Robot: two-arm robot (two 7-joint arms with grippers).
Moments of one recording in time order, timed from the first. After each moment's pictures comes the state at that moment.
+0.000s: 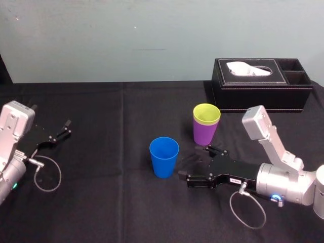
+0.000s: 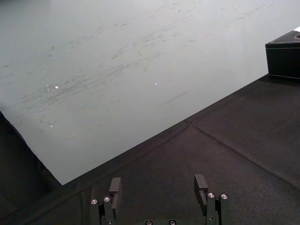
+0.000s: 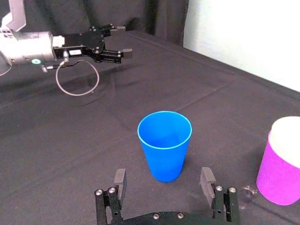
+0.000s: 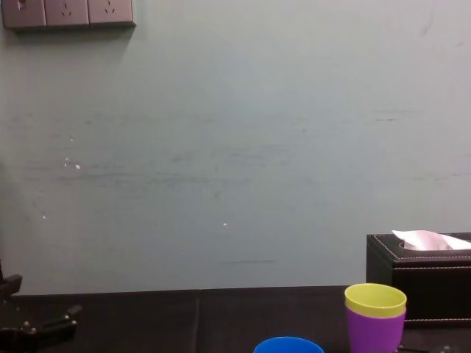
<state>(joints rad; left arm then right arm) -0.20 0.60 0.45 -1.41 -0.25 -0.12 0.03 0.25 0.62 -0.51 -1.50 0.48 0.12 0.62</state>
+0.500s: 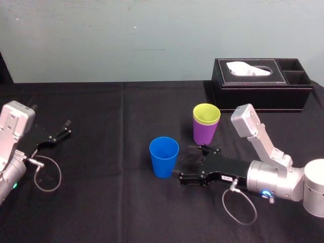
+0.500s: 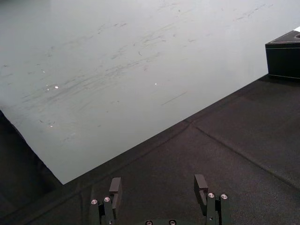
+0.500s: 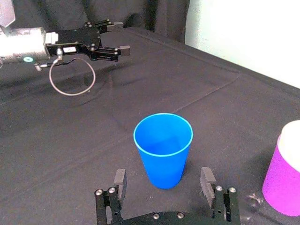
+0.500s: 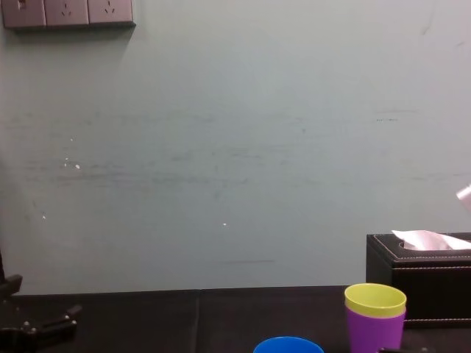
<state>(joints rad) -0.20 0.60 0.45 -1.41 -0.25 -0.12 0.03 0.30 0.58 -0.54 -1.45 0.46 0.14 0.62</state>
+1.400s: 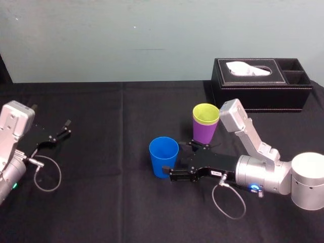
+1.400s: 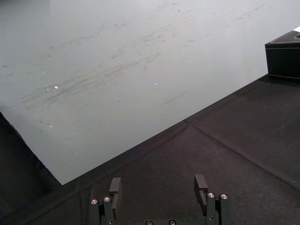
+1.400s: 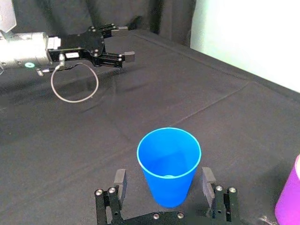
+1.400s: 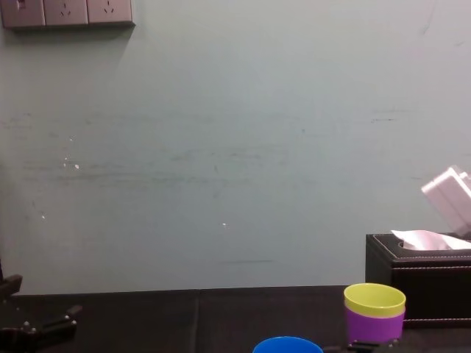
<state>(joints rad) -0.20 0.60 0.45 -1.41 -0.25 -0.12 0.03 0.35 0.53 -0.58 -1.40 0.44 0.14 0.63</state>
